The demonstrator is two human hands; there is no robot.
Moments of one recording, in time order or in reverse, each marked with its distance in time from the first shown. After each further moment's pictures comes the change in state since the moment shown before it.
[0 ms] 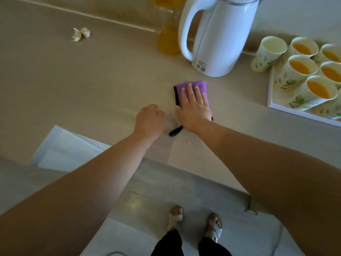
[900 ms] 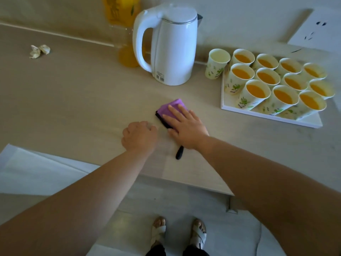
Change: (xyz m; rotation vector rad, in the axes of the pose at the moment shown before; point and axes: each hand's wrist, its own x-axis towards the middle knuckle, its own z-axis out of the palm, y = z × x) left_hand -0.039 0.054 0.055 0.168 -0.018 -0.105; right_hand -0.056 0.097 -0.001 -0.054 -0.005 -0.161
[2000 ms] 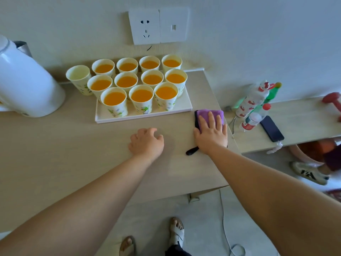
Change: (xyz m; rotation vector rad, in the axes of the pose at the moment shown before) left_hand -0.141 0.254 0.191 0.245 -0.234 0.371; right_hand -0.243 0.301 0.016 0.269 0.050 0.947
